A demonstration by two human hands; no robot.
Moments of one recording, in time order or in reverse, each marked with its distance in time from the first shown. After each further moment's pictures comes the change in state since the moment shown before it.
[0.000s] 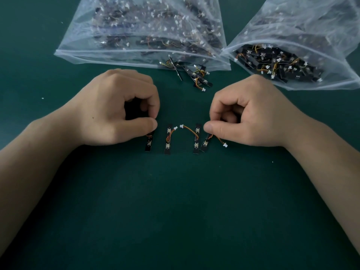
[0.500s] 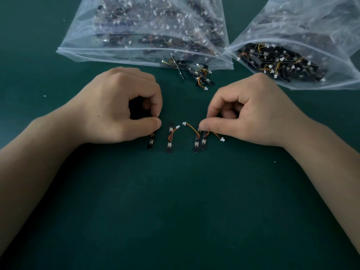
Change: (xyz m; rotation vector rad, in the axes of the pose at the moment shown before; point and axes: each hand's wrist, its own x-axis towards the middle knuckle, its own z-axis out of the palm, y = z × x) left_hand -0.001 -0.001 0.003 0.028 0.019 -0.012; right_hand 0.001 -0.002 0.004 0.045 0.023 0.041
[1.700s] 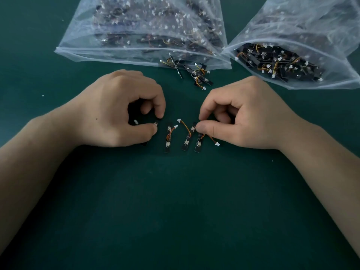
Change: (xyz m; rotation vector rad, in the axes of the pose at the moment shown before) left_hand -0.001 0.004 -0.001 0.014 -0.043 -0.027; right_hand -0.001 -0.004 0.004 -0.068 -0.007 -0.047
